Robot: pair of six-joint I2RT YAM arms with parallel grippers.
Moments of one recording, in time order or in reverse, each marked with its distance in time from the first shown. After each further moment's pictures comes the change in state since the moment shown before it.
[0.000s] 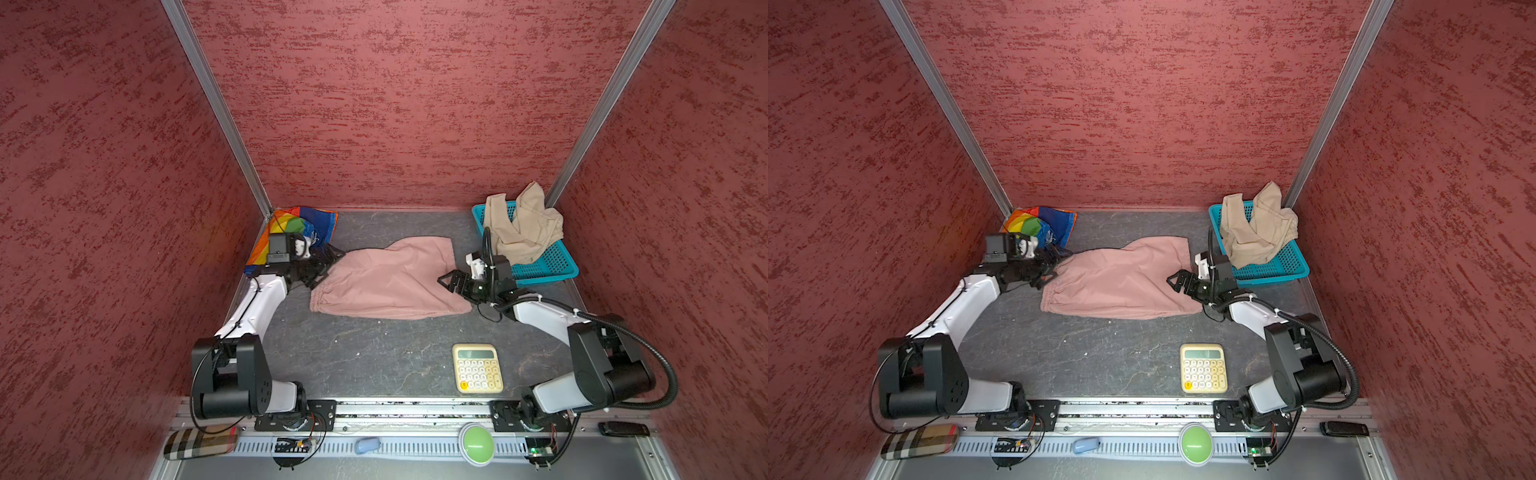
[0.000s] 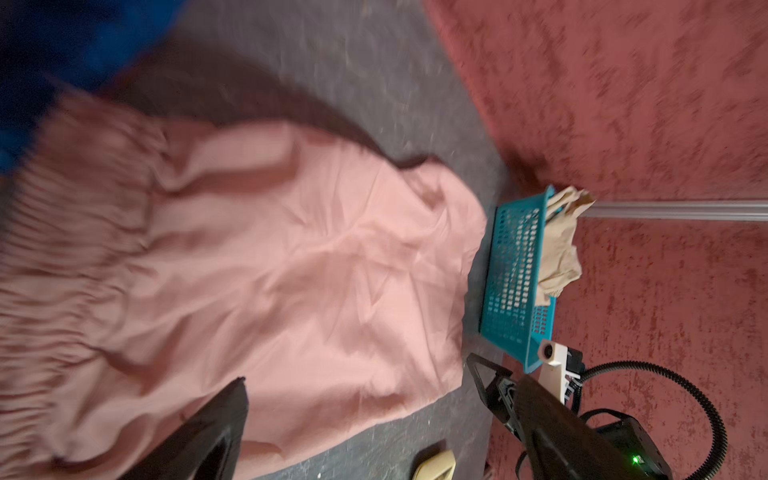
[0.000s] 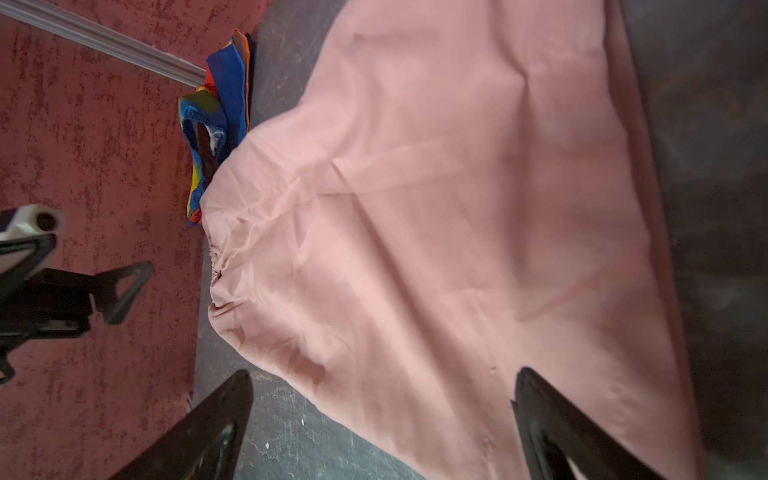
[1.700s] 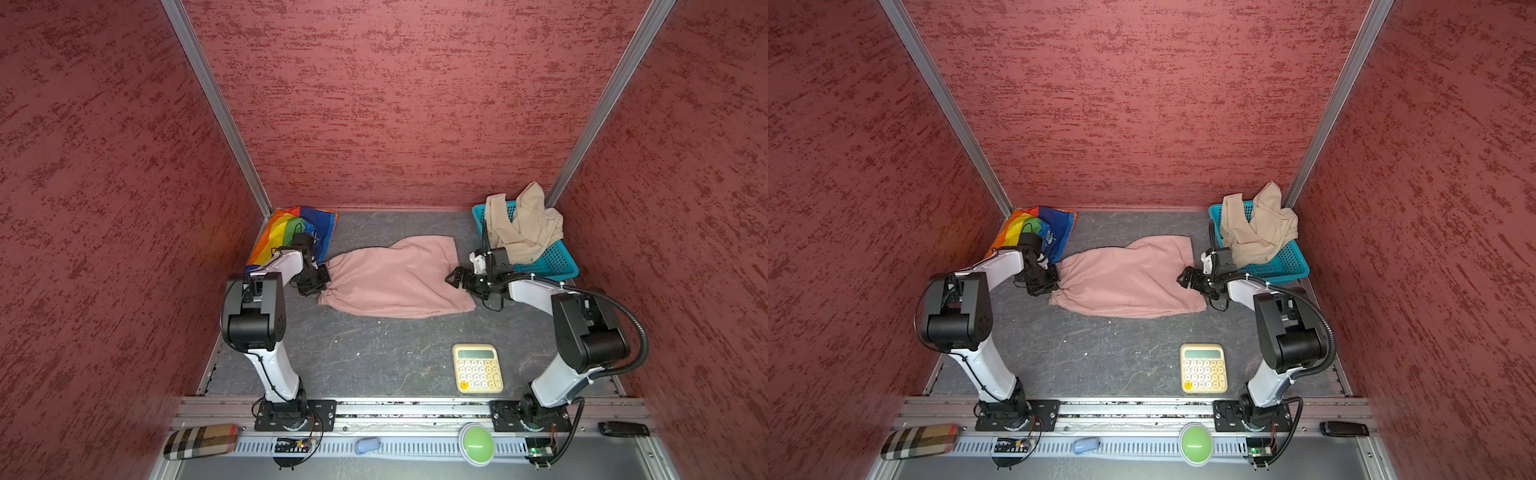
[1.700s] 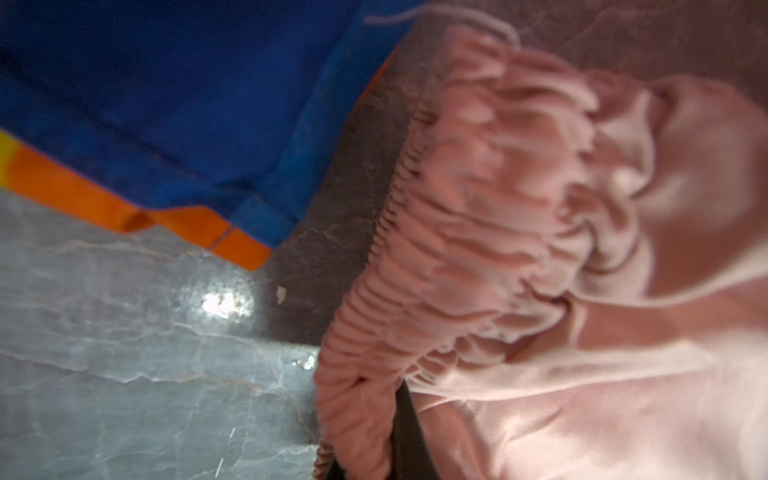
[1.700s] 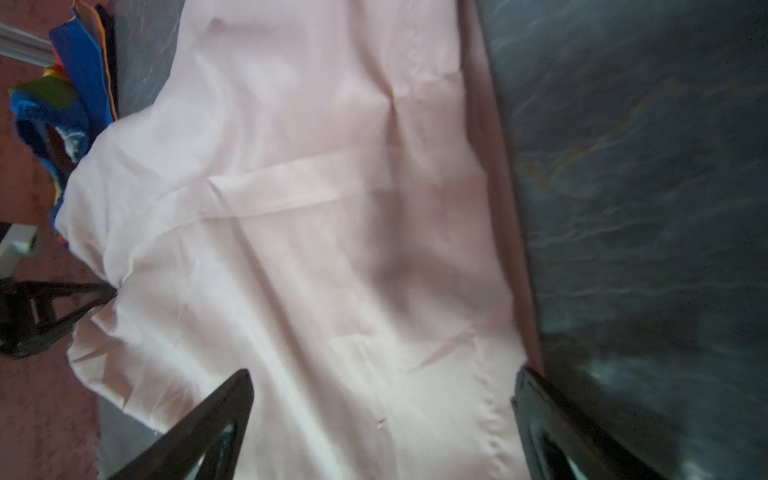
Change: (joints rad) left arm -0.109 0.446 0.195 -0.300 -0.439 0.295; right arm -0.100 0.212 0.144 -0.191 0.100 -0.161
